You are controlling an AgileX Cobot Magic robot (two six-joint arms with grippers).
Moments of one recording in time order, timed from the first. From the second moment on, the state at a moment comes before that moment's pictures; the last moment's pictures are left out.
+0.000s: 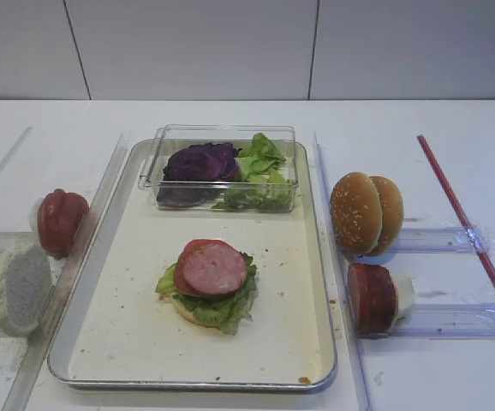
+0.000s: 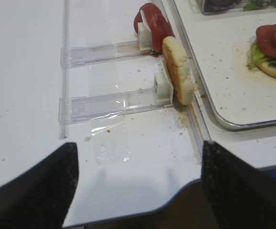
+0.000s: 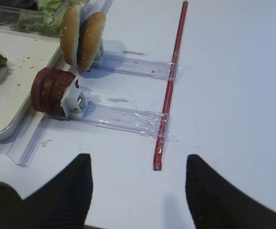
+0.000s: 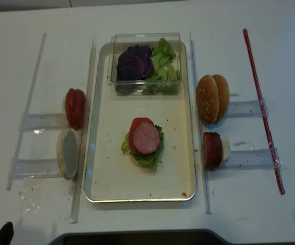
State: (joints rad) left arm -0.10 -0.02 -0.49 0.04 1.19 -0.04; right arm 0.10 -0.02 -0.47 0.14 1.14 -0.09
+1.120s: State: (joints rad) left arm -0.10 -0.02 -0.49 0.04 1.19 -0.04; right arm 0.03 -0.02 -0.47 0.13 1.14 -0.07
